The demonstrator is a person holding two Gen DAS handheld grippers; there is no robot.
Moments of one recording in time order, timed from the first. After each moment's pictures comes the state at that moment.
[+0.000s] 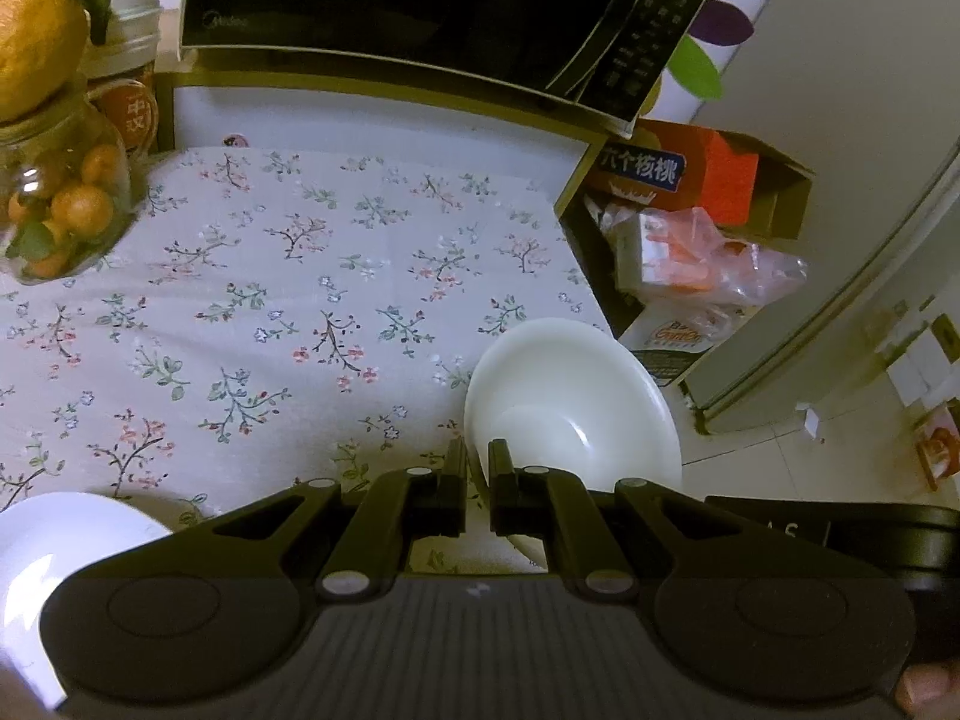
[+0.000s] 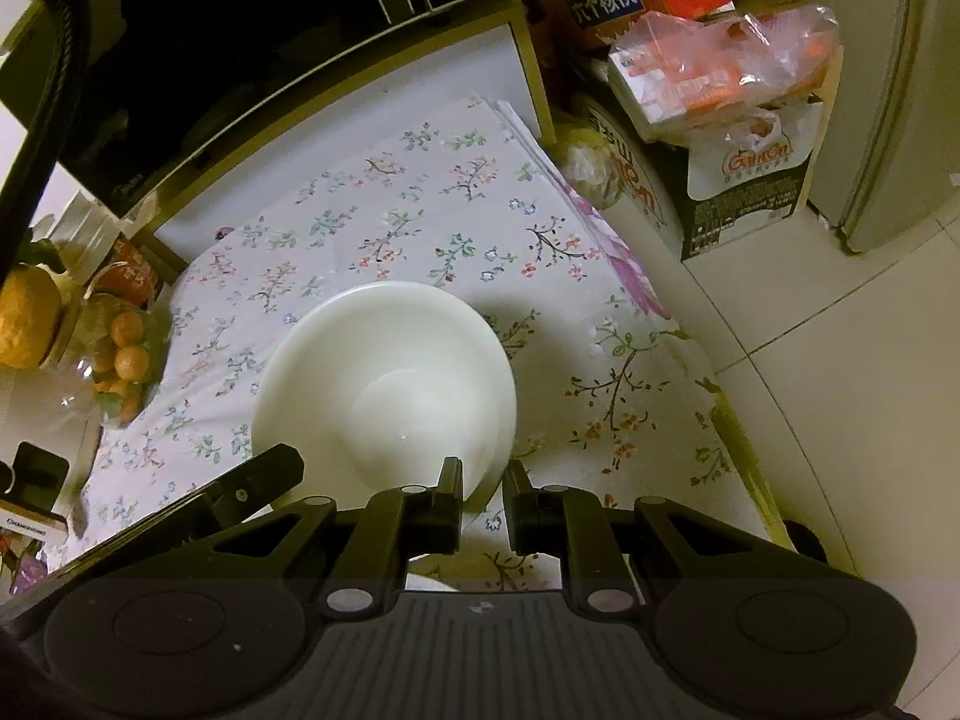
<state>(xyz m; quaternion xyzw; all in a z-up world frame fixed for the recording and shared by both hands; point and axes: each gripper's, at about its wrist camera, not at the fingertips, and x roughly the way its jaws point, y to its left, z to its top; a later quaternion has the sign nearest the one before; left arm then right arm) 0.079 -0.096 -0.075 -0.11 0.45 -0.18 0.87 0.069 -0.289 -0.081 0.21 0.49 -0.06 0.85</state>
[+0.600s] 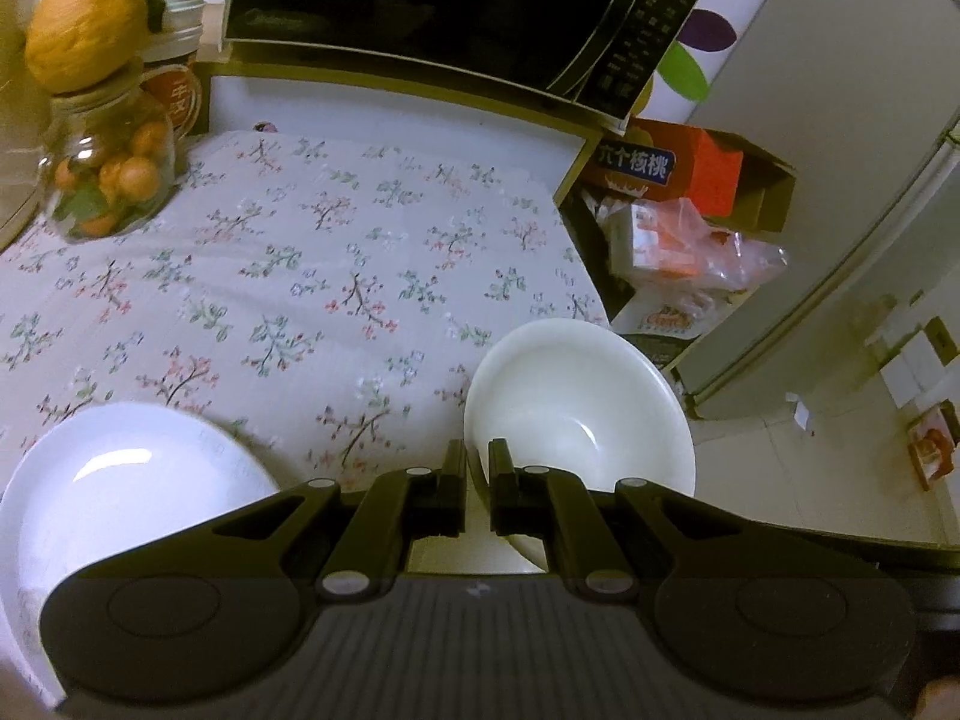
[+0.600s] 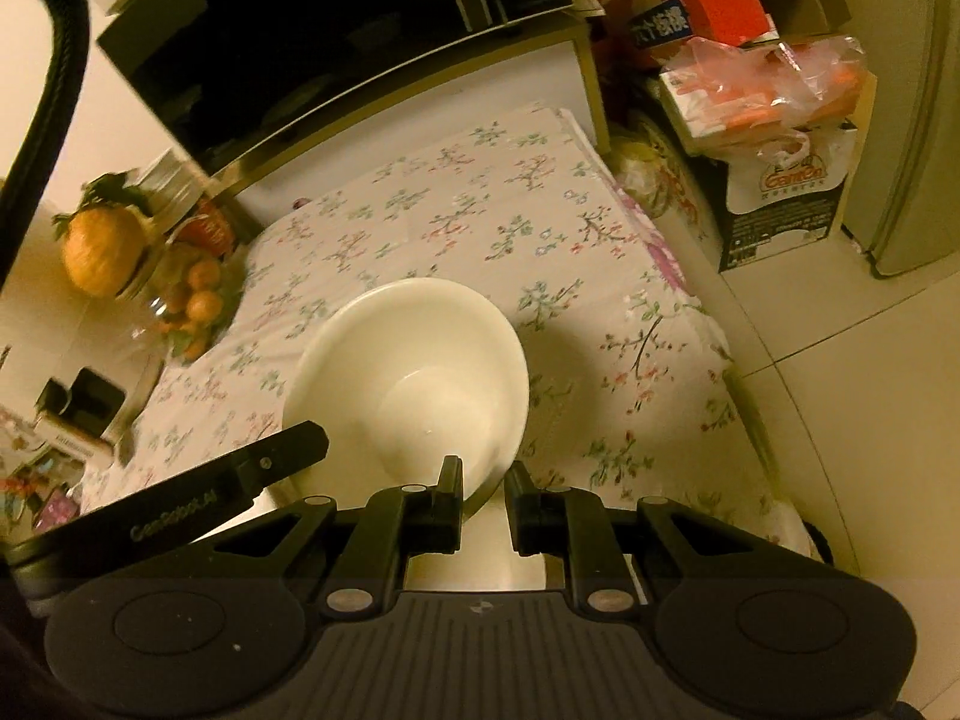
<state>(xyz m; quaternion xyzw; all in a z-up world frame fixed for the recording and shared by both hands) 0.034 -0.076 -0.064 -0.12 0.45 -0.18 0.86 0.016 -0.275 -0.062 0.19 0.47 0.00 0.86</state>
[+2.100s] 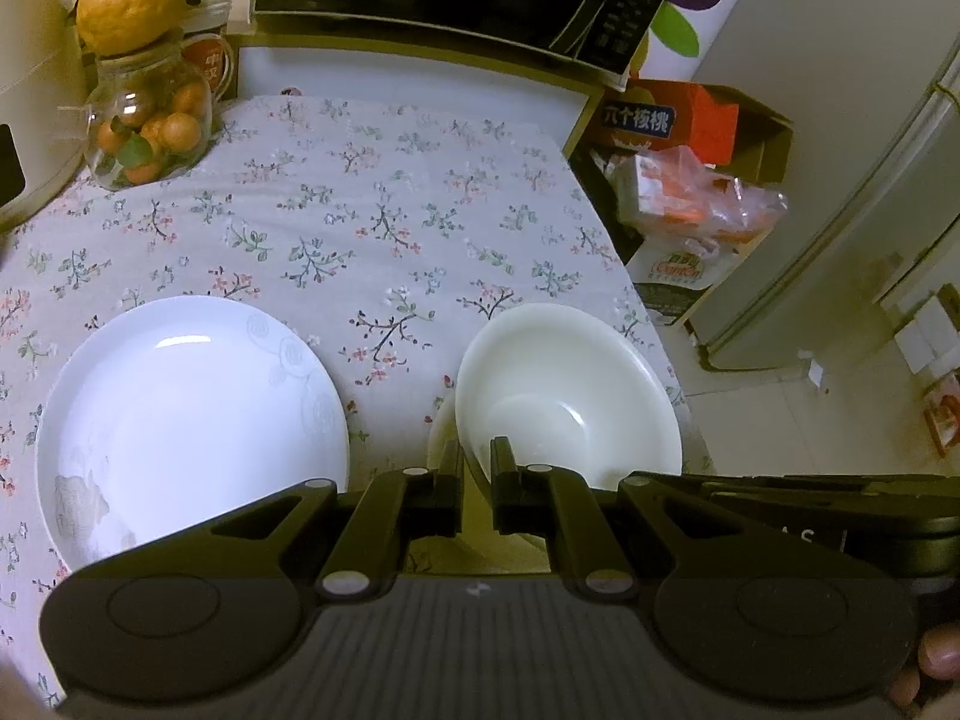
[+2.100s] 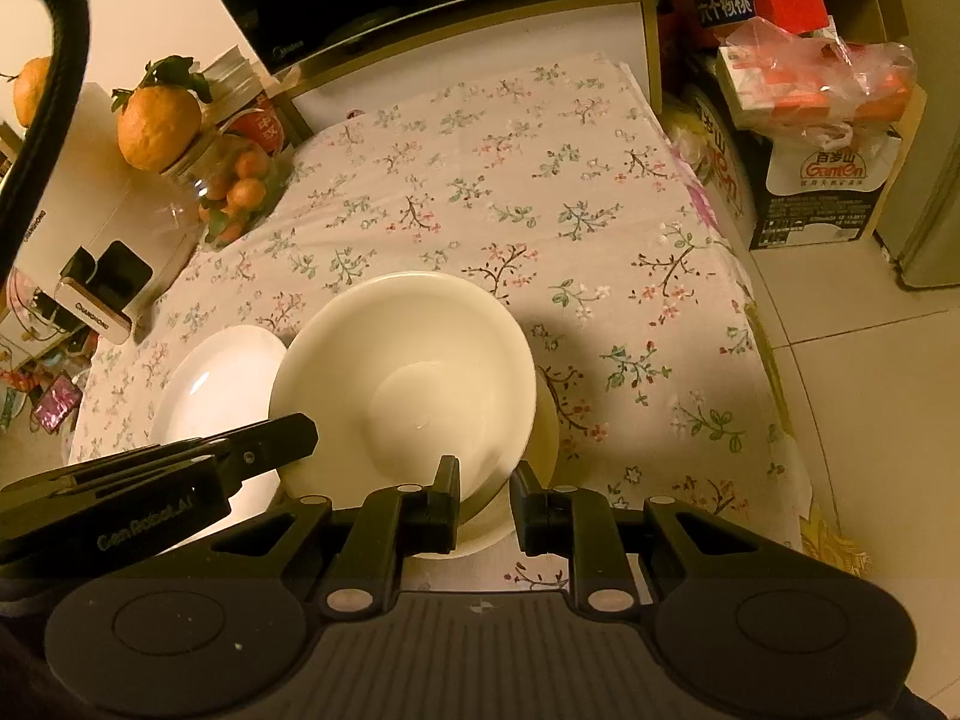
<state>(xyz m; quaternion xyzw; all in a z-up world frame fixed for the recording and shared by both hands) -0.015 -0.071 -0.069 -0.09 0.47 -0.17 0.86 -0.020 -0.255 -0.072 0.13 0.51 0.05 0.85</state>
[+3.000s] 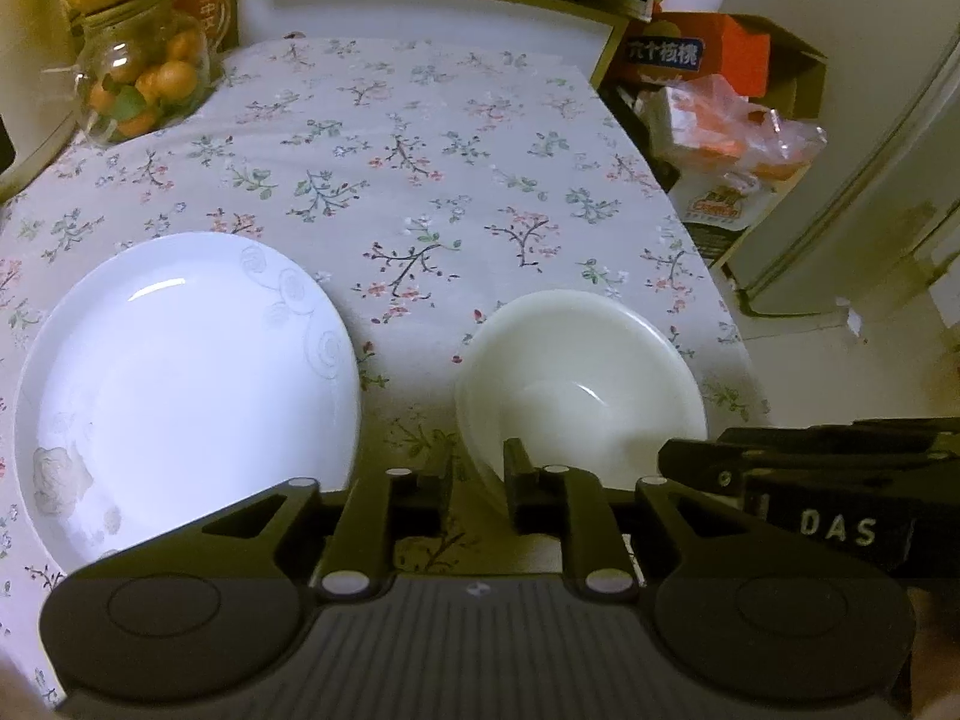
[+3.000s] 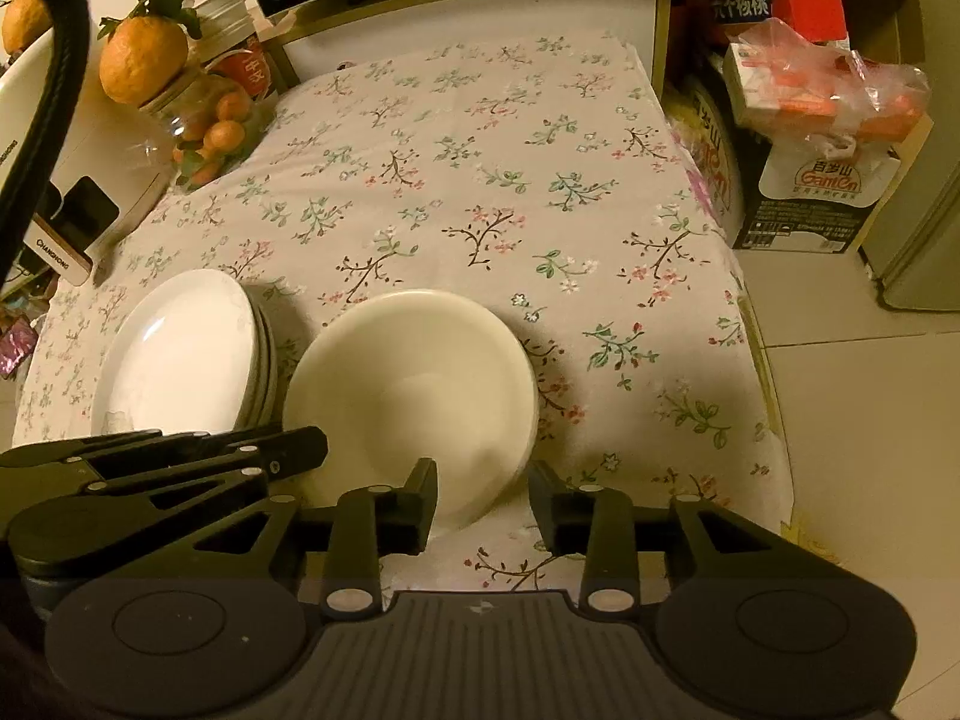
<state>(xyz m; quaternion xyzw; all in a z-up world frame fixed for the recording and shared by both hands) -0.008 -0.078 -0.101 -0.05 0.51 -0.15 0.84 -0.015 -0.246 -0.088 0.07 0.53 0.04 0.84</state>
